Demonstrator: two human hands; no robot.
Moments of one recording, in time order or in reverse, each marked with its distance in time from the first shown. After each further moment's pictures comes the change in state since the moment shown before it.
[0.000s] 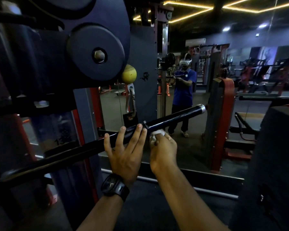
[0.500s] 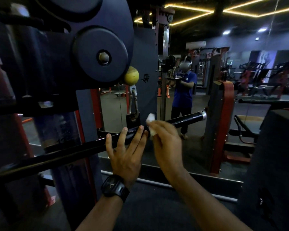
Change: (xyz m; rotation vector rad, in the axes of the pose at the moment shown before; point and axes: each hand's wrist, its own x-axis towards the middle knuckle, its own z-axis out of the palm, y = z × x) left_hand 0.000 0.001 -0.007 -0.029 -0.036 0.018; right_hand 0.012 -0.013 -0.031 -1.120 -0.227 -1.092
